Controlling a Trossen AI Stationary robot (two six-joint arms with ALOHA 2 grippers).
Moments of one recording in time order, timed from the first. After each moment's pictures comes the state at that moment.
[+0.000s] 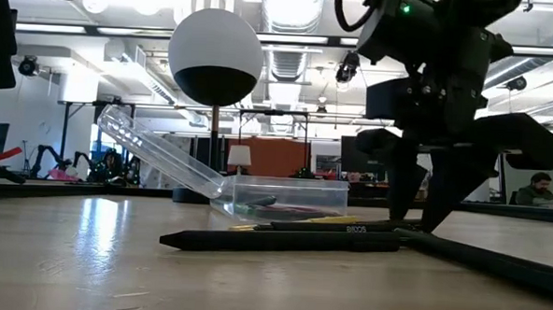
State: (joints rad) left arm -0.77 1.41 0.94 -0.56 -0.38 -1.50; right arm 0.20 1.72 0.90 -0.41 0.00 -0.19
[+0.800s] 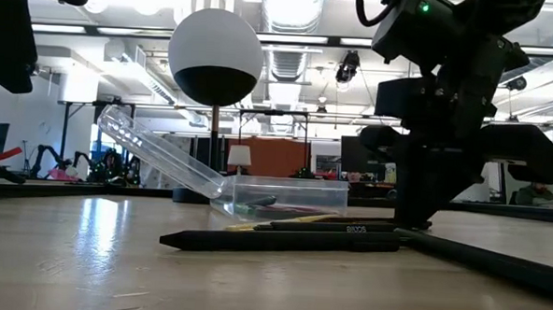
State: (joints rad) left arm -0.74 1.41 0.94 -0.57 -0.38 -1.50; right arm 0.20 1.69 0.79 -0.28 0.06 -0.24
